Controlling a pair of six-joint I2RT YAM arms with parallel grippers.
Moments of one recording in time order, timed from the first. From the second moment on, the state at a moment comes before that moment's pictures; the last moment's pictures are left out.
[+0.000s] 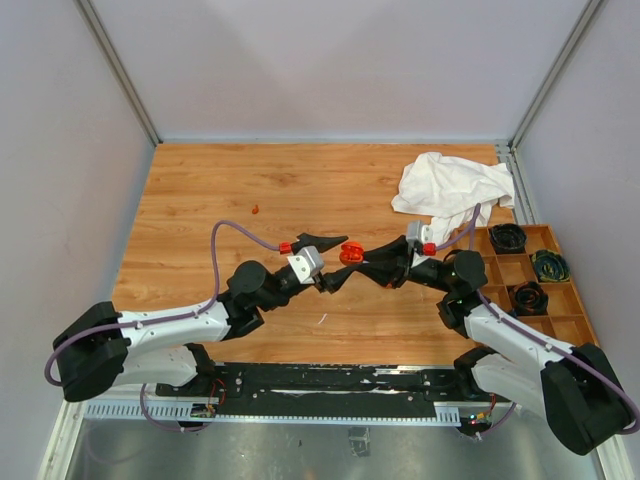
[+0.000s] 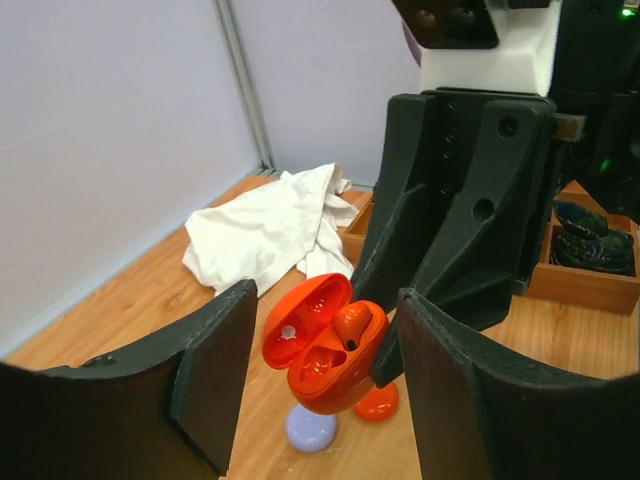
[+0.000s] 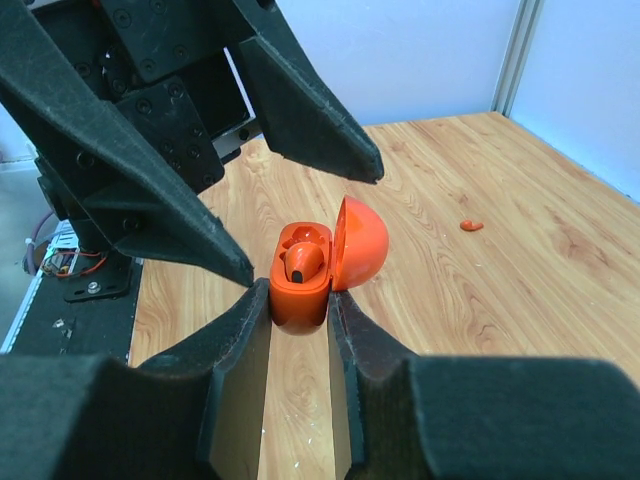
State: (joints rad) left arm -1.03 1.16 0.49 0.94 0.05 0.18; right arm 0.49 1.01 0.32 0.98 -0.83 0.20
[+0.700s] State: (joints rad) left arm -0.81 1.20 0.68 0.51 -0.43 -0.10; right arm 0.49 1.01 0.31 0.82 -0.70 0.08
